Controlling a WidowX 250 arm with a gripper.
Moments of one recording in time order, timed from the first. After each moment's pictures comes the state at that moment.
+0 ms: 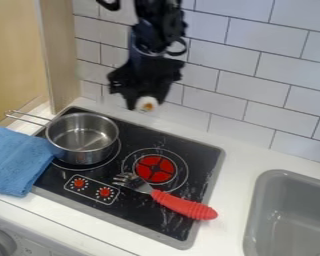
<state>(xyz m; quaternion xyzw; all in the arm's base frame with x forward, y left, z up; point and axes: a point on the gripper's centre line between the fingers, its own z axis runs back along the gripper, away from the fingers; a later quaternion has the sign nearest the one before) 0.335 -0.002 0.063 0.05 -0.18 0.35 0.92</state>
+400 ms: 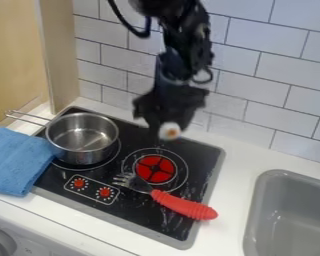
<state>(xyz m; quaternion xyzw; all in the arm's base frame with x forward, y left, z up) 0.330 -0.030 0.027 0.05 -0.14 0.33 0.93</state>
